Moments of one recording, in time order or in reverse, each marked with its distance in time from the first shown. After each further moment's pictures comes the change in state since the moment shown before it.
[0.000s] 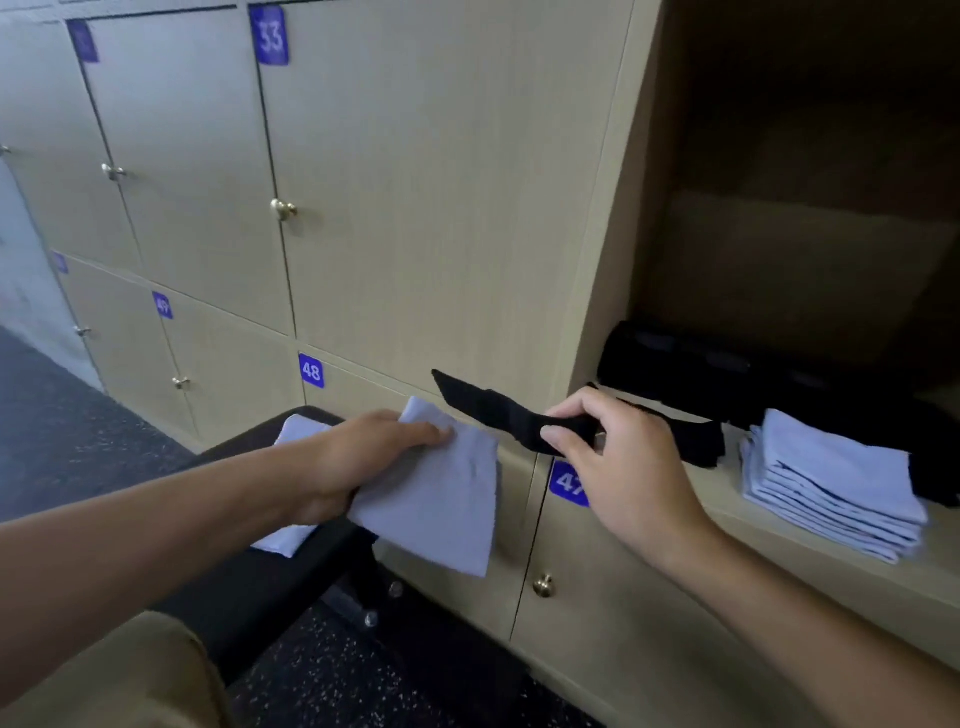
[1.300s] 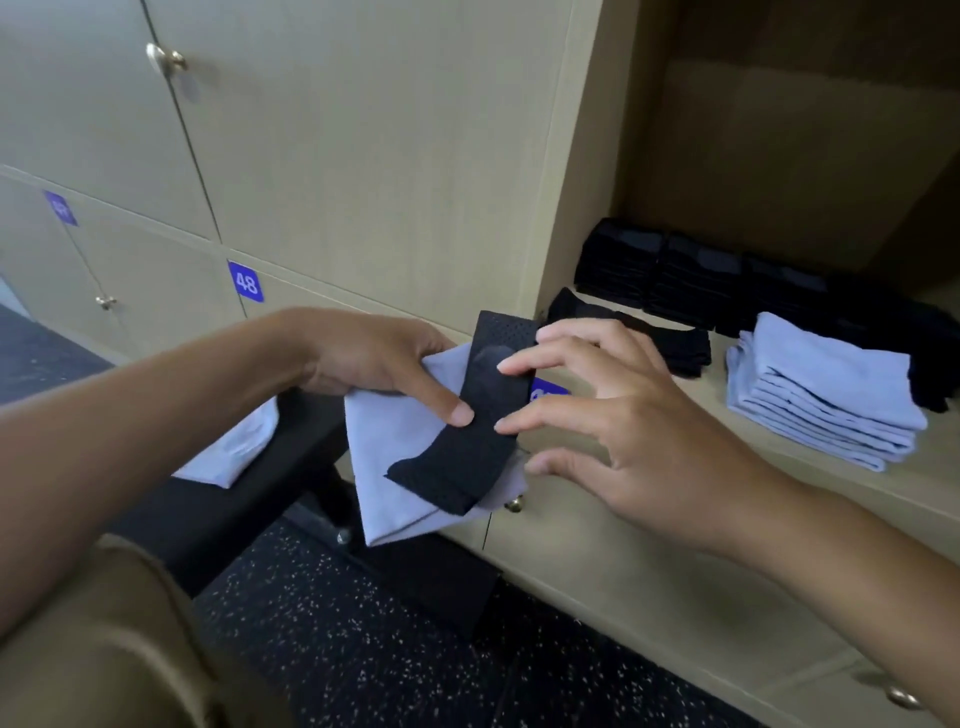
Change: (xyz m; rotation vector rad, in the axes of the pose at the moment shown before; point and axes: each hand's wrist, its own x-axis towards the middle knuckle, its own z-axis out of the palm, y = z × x) left_hand 0.060 0.018 0.023 0.426 -0.605 -0.006; right_hand -0.023 0.030 -0.031 -0.357 -0.372 -0.524
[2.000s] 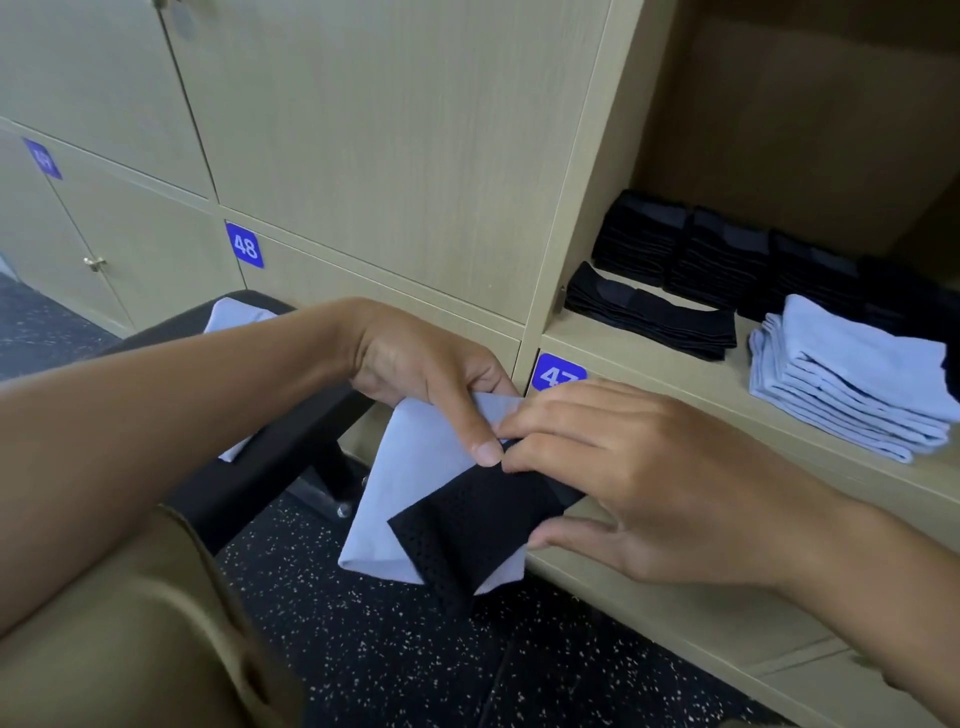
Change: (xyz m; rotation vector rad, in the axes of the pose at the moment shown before) left_hand 0.030 -0.013 0.009 0.080 -0.412 0.103; right_hand -0.001 -0.019 0.004 -0.077 -0.174 -0.217
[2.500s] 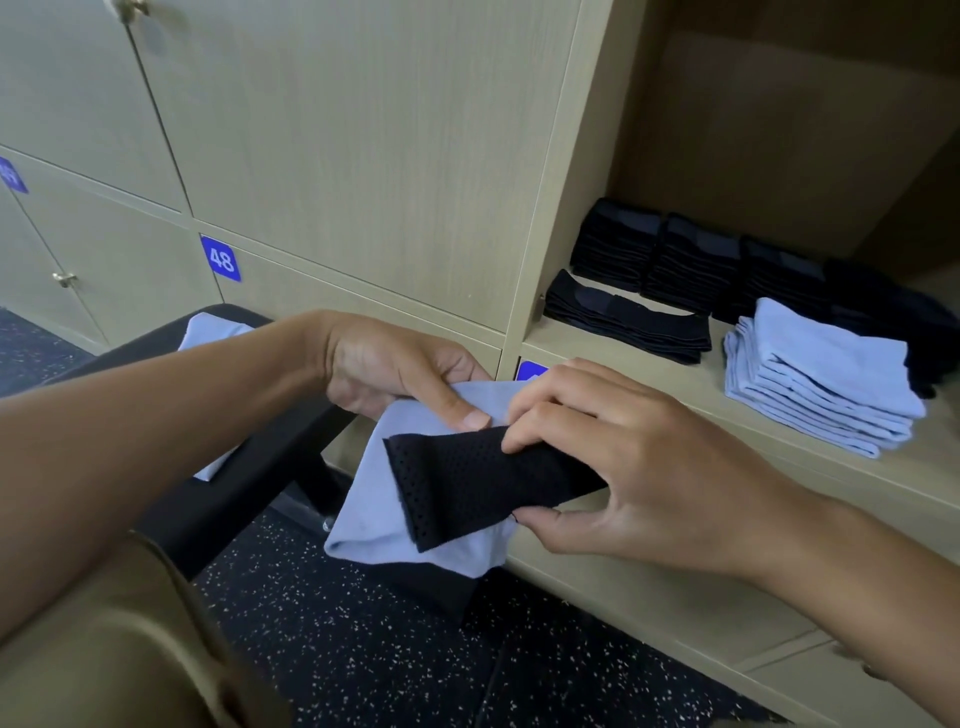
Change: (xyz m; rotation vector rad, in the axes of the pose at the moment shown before) left_hand -0.005 -0.016 -0.007 -0.138 0.223 -0.091; right_hand -0.002 0.003 -0.001 0.130 0.130 0.139
